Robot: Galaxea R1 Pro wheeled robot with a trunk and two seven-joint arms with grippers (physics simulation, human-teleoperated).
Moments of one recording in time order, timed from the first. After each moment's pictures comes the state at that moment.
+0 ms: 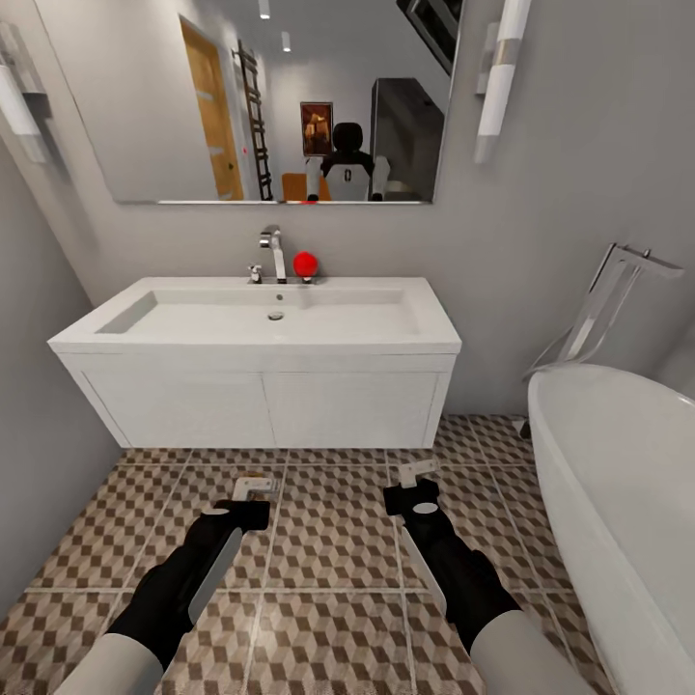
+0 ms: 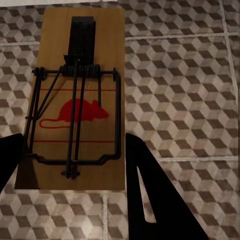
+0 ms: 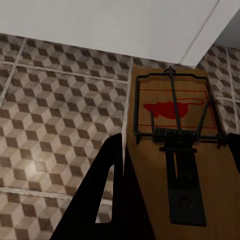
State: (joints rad) left arm -0.53 0.04 -0.26 -1.05 0.26 0.61 0.24; right arm -0.60 0.14 0.28 -0.89 -0.03 0.43 -0.26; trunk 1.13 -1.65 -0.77
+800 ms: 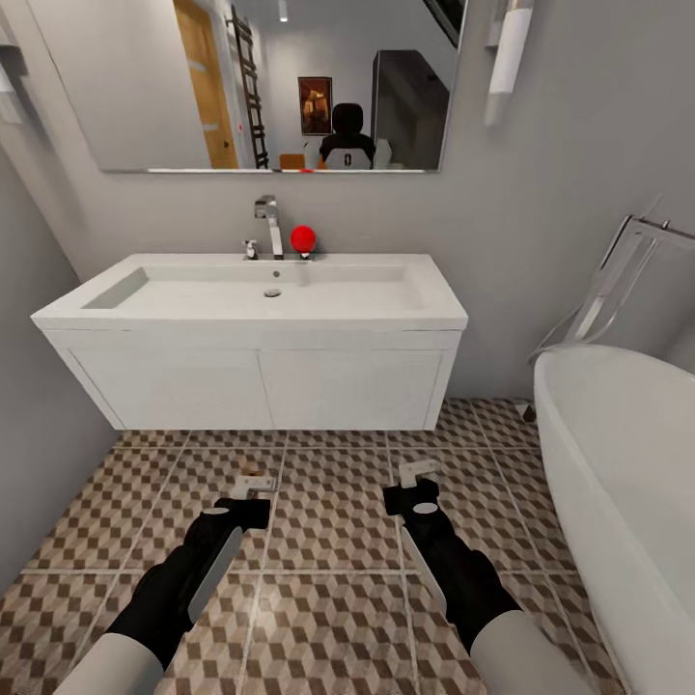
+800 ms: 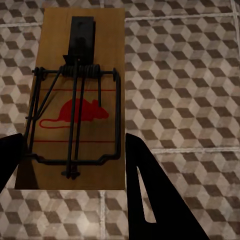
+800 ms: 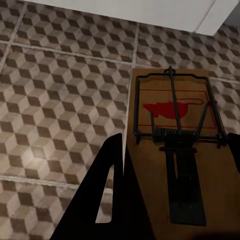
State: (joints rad) left arm -0.53 0.04 -0.26 -1.06 0.25 0.61 0.24; right arm -0.60 0.14 0.28 -0.89 -0.03 0.43 -0.26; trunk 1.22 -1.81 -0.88
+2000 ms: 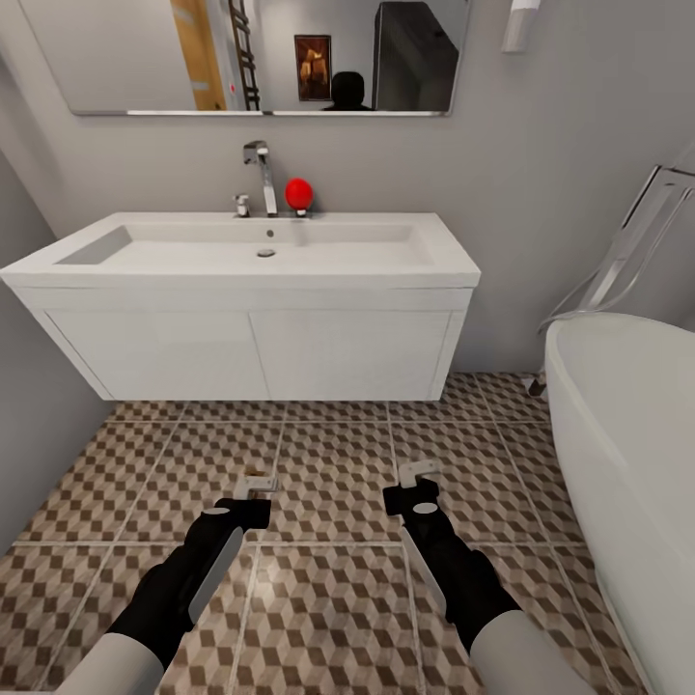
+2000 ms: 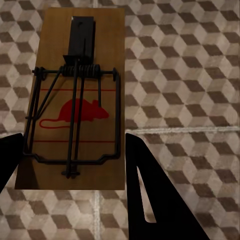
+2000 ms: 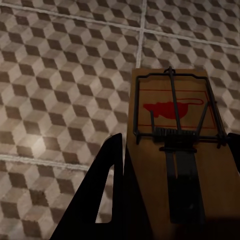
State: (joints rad) left arm -0.53 0.04 -0.26 -1.05 0.26 0.61 0.24; right arm -0.60 0.14 0.28 -0.89 -0.03 0.43 -0.26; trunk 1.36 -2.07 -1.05
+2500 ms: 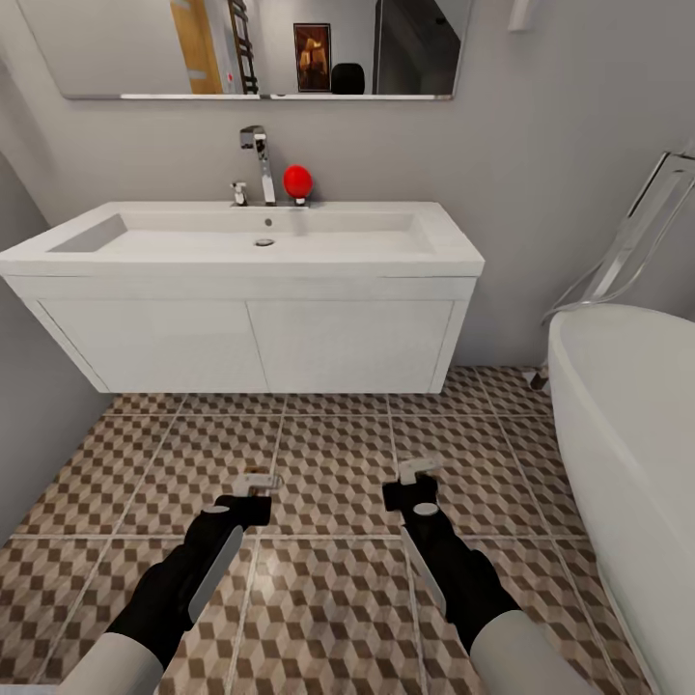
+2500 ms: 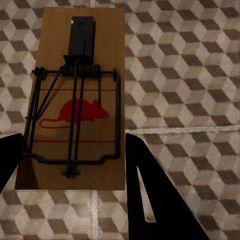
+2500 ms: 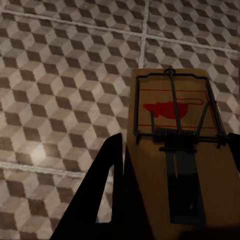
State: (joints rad) left arm -0.53 0.04 -0.27 -1.07 0.25 0.61 0.24; right arm -0.60 0.14 0.29 -0.89 -0.02 0.37 -0.25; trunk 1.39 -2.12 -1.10
